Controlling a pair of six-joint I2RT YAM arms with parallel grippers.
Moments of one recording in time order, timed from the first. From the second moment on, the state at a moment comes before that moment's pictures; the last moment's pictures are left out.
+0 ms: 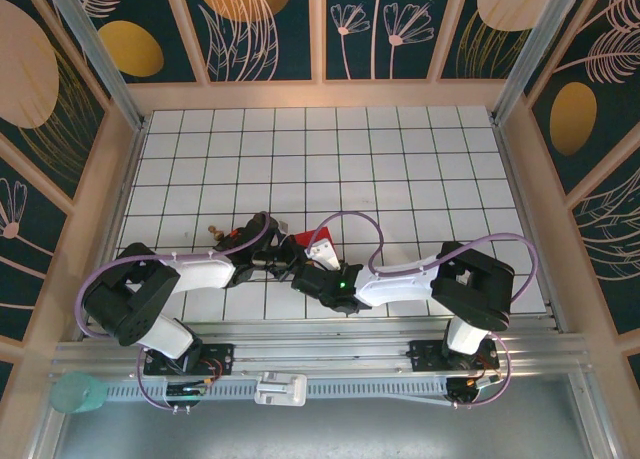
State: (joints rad) left arm -0.67 1.52 0.52 0.28 0.47 -1.34; right arm 1.26 1.69 0.84 -0.32 0.61 0.63
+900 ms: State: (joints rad) left arm -0.67 1.52 0.52 0.28 0.49 -1.33; right arm 1.25 1.69 0.84 -0.33 0.64 0.62
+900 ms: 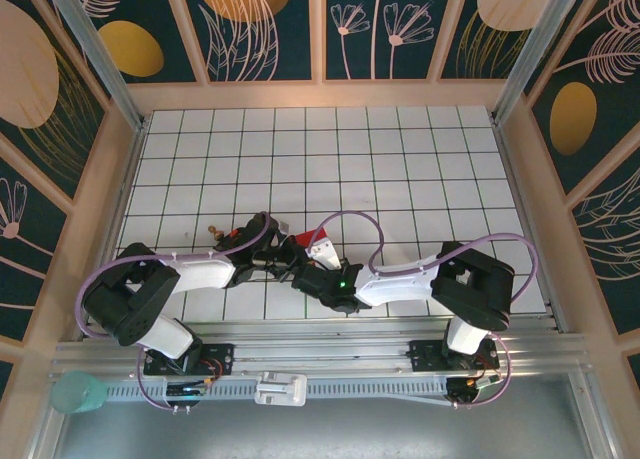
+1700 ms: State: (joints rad) left arm -0.68 1.56 0.65 0.14 0.51 -1.23; right arm 1.15 1.54 0.69 -0.18 0.38 0.65
